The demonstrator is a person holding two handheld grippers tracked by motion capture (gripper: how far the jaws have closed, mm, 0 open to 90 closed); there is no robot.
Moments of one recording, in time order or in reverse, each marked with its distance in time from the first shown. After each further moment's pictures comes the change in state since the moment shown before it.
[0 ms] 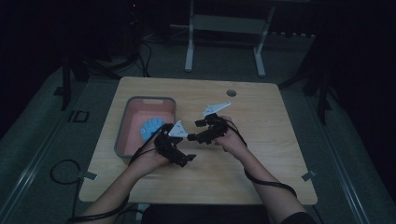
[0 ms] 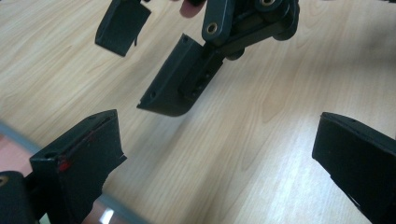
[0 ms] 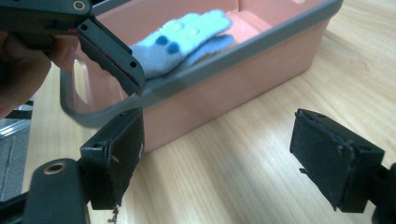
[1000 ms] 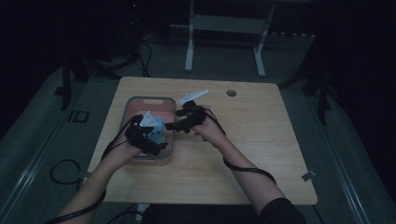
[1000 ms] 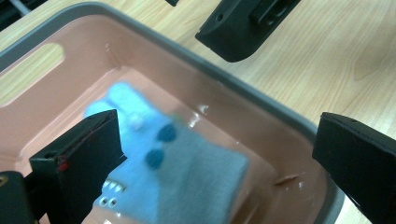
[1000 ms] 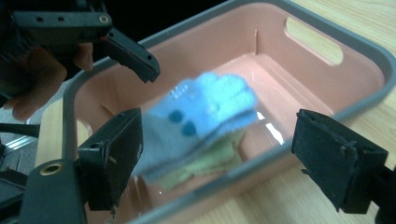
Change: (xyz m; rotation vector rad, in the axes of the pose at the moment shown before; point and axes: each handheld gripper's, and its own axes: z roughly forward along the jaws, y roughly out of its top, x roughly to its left) left arm 0.055 -0.038 -0.048 0.052 0.170 -0.079; right arm 0.011 0.062 0.046 -0.014 0.029 -0.002
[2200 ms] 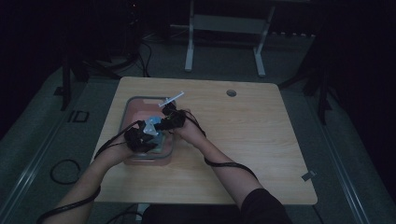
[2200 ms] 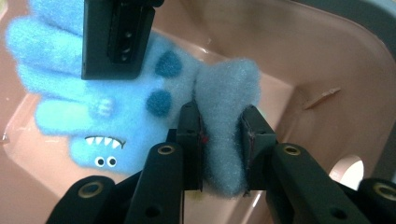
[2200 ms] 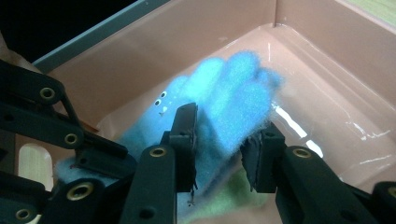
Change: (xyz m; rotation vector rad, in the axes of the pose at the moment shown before) left arm 0.017 -0.025 0.020 0.229 -0.045 0.172; right arm 0.005 0.012 0.075 0.143 -0.025 0.061
